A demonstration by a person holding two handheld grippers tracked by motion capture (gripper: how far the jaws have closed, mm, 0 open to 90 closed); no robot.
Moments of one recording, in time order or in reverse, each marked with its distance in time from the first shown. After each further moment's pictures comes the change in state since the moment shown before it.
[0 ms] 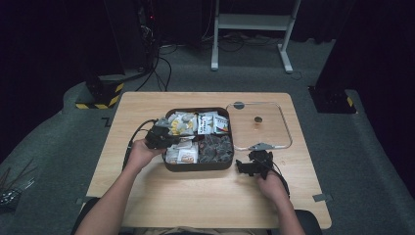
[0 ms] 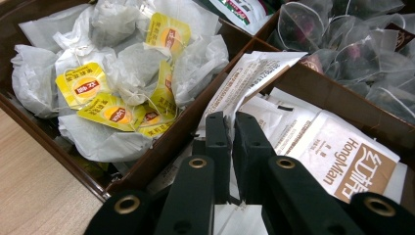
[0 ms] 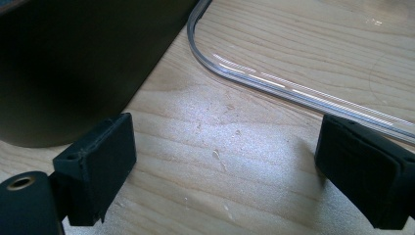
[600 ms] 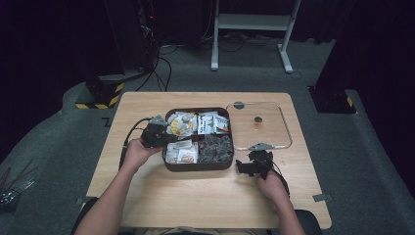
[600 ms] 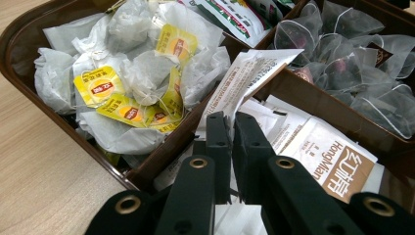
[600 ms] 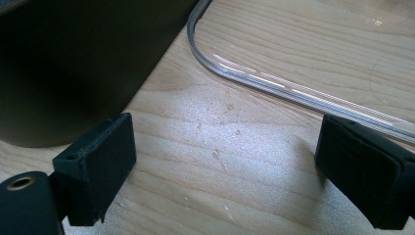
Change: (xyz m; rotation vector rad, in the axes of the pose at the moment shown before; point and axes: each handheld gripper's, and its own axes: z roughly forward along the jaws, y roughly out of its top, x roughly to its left) left arm 0.006 -0.001 -0.015 -0.034 -0.020 -0.037; right arm 0.000 0.000 0.000 0.000 0.000 0.000
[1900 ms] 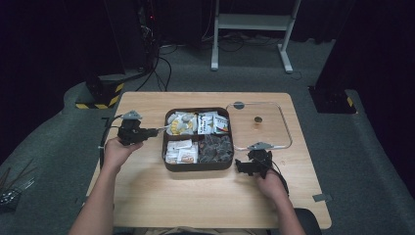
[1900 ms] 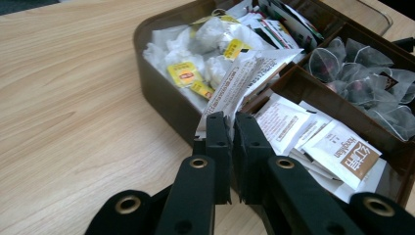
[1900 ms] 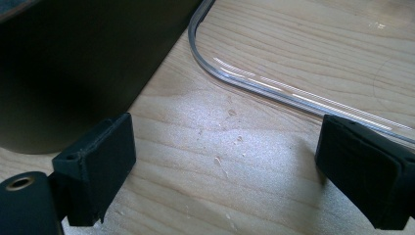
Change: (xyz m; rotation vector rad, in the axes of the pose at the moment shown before) left arm 0.035 -0.021 -0.060 -0.093 0.071 -0.133; right arm 0.000 0.002 0.002 0.000 0.003 -0.005
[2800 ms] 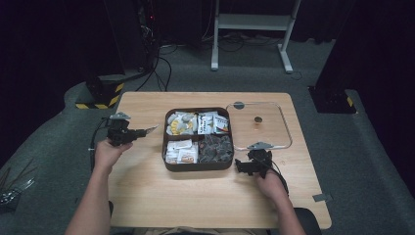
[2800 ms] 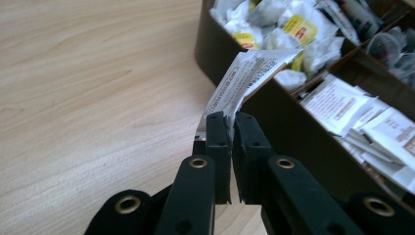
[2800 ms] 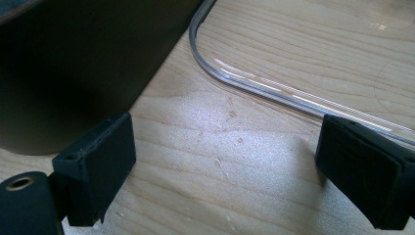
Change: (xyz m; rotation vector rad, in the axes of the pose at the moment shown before) left arm 0.036 -0.023 -0.005 0.044 0.068 -0.093; right arm 0.000 0.000 0.000 -0.001 0.002 0.000
